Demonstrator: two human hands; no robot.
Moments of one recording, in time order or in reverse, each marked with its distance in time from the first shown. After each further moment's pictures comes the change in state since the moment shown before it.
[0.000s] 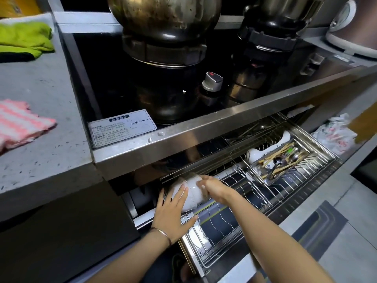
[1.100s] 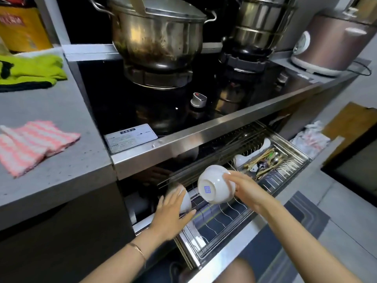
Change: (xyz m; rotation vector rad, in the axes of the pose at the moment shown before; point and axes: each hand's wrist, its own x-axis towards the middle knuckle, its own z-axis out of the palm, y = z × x) left_hand -0.022 0.022 -0.069 -0.260 -0.102 0.062; right_hand -0.150 -0.021 -0.053 0.143 0.180 -0.267
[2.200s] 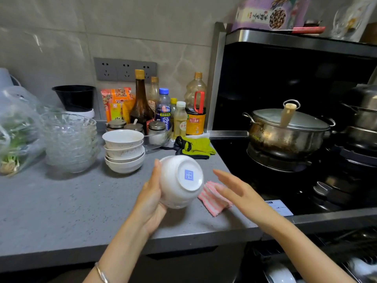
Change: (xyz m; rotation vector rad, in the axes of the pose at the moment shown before) left_hand -0.223 -0.063 -0.328 -1.589 0.878 -0.037; right_hand -0.104 -0.208 0.294 -0.401 -0.419 -0.750
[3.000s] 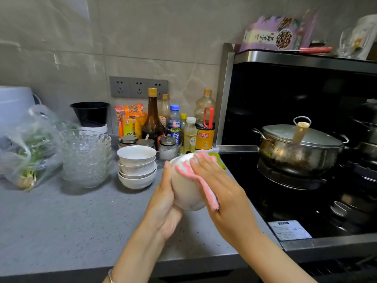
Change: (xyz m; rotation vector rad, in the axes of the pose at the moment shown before) left_hand 0.010 0.026 0.012 -0.007 -0.017 0.047; right_hand 0.024 -0.063 0.061 -0.519 0.451 -0.807
